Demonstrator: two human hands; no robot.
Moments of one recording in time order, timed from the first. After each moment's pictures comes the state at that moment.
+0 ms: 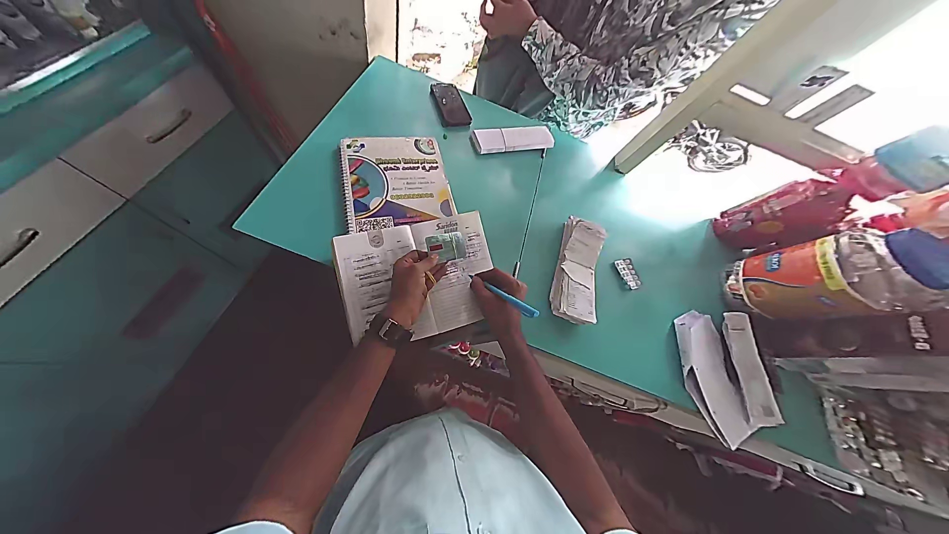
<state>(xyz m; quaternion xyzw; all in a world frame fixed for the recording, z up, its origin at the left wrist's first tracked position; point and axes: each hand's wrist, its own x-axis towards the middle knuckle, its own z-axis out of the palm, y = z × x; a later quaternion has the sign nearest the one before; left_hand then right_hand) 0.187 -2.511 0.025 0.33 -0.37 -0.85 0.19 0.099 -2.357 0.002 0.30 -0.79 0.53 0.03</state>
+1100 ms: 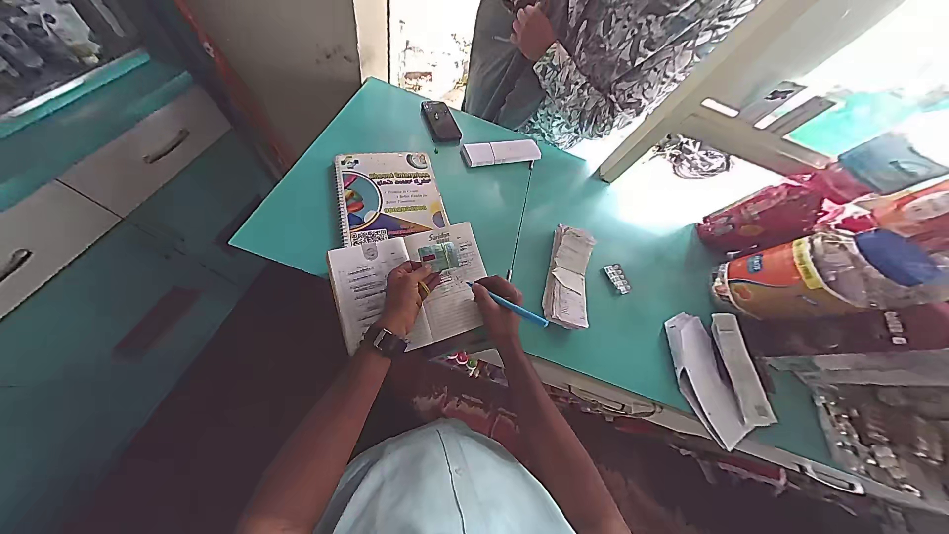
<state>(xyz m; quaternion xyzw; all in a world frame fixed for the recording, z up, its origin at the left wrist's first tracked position) 0.185 -2.511 0.028 0.33 -0.36 -0.85 0.20 0.093 -2.352 -0.004 0.30 -0.71 0.64 0.00</state>
